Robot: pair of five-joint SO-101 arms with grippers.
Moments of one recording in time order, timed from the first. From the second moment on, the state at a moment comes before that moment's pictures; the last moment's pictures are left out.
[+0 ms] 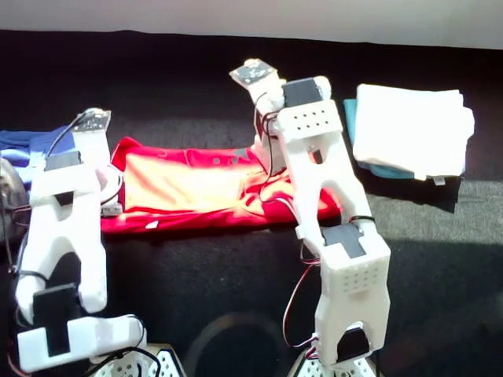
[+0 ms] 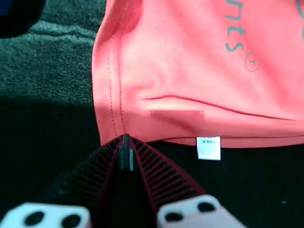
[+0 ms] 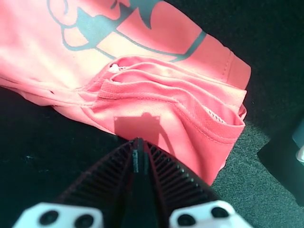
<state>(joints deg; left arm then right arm) -21.6 -10.2 30.5 64.6 -9.7 -21.7 28.2 -37.5 99.8 19.6</state>
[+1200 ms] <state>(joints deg) -21.8 28.5 -2.0 66.2 -2.8 -21.6 -12.8 -5.1 100.4 19.6</state>
